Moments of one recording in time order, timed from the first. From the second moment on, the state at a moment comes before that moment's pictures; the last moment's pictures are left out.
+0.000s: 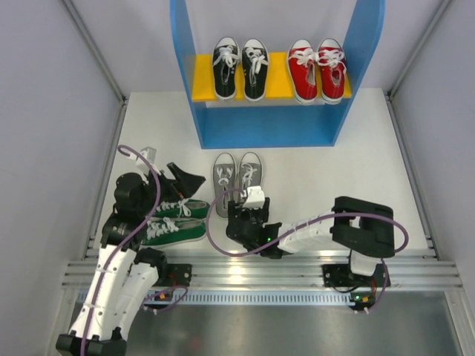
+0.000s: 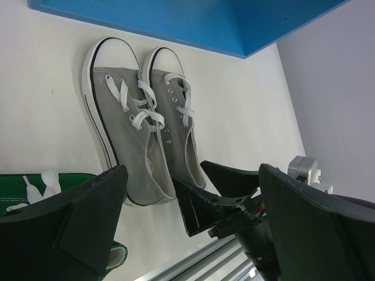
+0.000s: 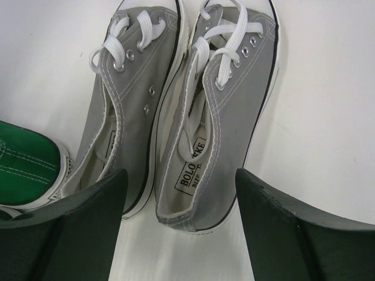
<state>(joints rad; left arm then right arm) -0.16 0.55 0.61 -0.37 0.40 -0.65 1.38 1.74 0.79 0.31 1.08 0.71</state>
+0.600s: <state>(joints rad) -0.16 0.55 0.61 -0.37 0.40 -0.65 1.35 1.84 0.79 0.41 1.11 0.72</state>
